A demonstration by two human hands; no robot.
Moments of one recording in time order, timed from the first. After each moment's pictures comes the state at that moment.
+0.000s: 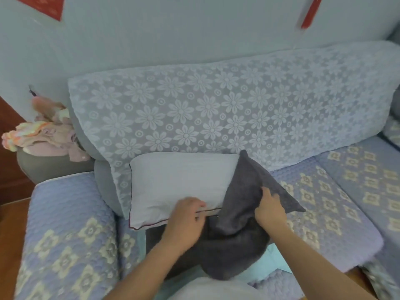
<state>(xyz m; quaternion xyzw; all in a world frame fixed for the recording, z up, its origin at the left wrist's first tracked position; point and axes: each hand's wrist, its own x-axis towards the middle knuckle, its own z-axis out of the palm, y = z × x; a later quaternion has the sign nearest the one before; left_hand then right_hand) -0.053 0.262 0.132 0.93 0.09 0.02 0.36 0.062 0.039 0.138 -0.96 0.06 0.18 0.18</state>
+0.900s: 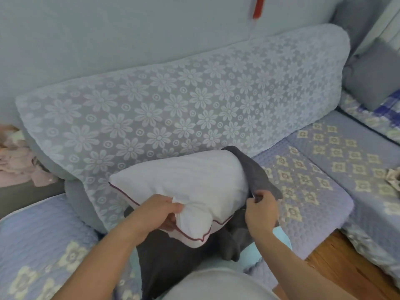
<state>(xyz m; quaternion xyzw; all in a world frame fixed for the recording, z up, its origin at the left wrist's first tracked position) -0.035 0.290 0.214 0.74 0.21 -0.27 0.58 0.011 0.030 0.131 -0.87 0.25 -0.07 0.42</state>
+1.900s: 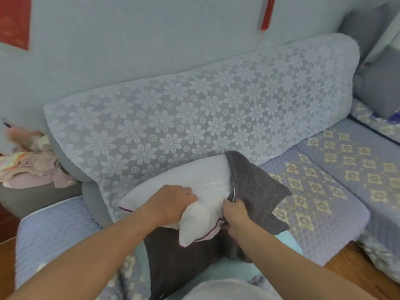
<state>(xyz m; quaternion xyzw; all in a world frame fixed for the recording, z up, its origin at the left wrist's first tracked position) -0.002 0.319 0.170 0.95 -0.31 0.04 0.03 0.009 0.109 0.142 -0.66 0.33 0.22 0.64</state>
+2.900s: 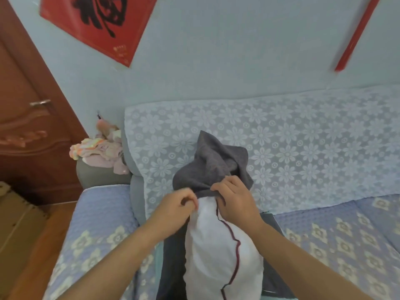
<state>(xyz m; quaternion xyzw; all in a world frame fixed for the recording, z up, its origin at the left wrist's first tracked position) -0.069 0.321 0.256 0.87 0.12 0.02 0.47 0.062 0.157 0.214 -0.78 -0.48 -0.24 0.32</state>
